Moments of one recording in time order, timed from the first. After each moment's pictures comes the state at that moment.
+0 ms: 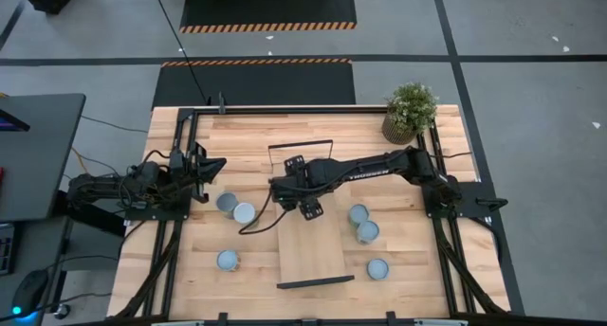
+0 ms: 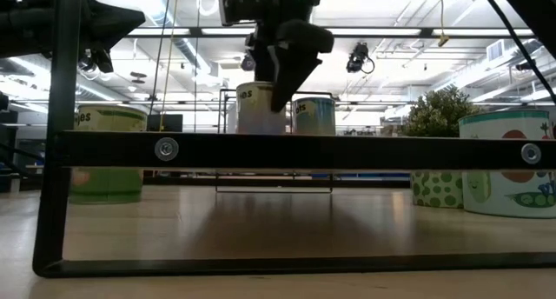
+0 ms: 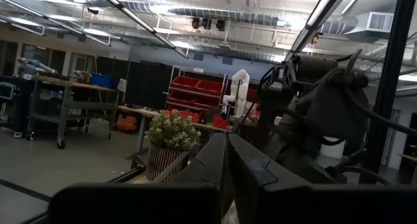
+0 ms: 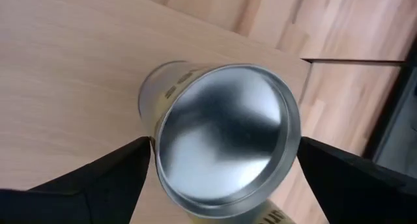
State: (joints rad) left arm -0.03 0.03 0.01 0.38 -0.32 -0.12; right arm 0.11 2.20 2.09 -1.21 0.34 -0.31
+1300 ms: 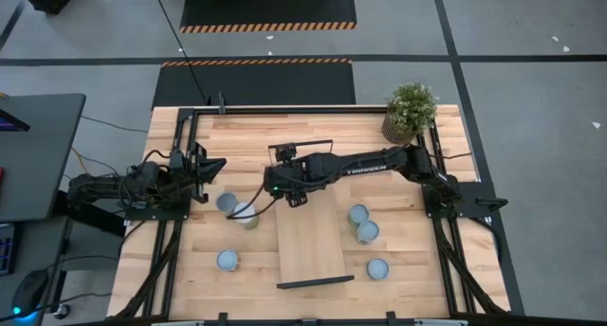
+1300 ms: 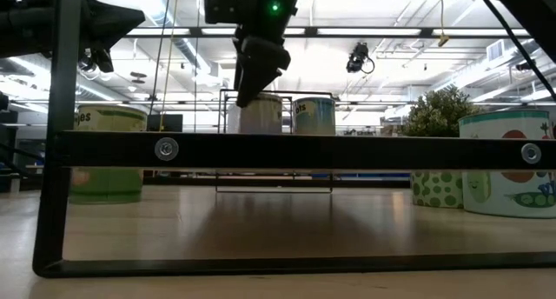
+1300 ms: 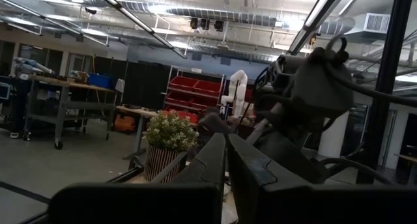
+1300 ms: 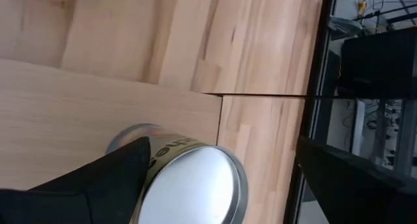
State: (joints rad) left arm -0.03 0.03 0.01 0.39 -0.31 -0.12; right arm 0.07 2.21 2.09 -0.99 0.51 -0.37
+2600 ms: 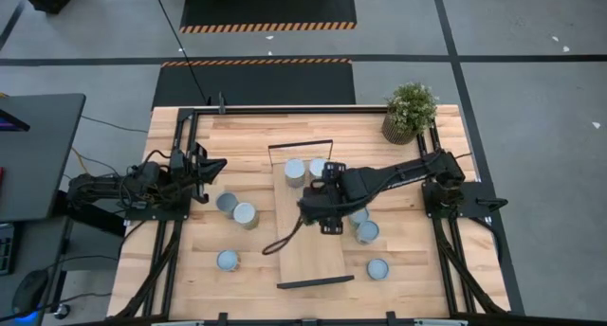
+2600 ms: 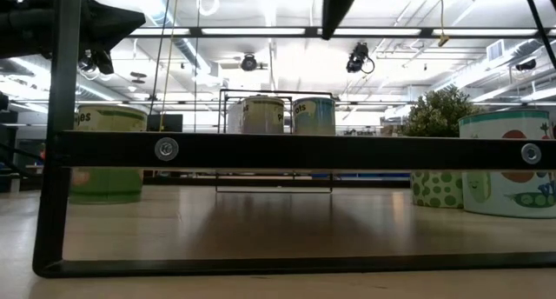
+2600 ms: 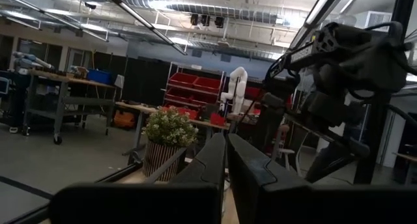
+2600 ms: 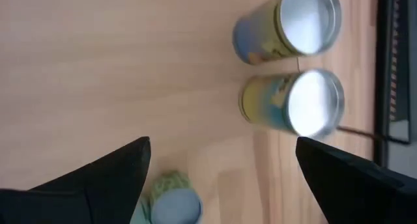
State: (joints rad) left arm -0.03 0.03 0.01 0.37 -0.31 -0.14; right arm 0.28 2.01 2.09 -1.51 0.38 0.32
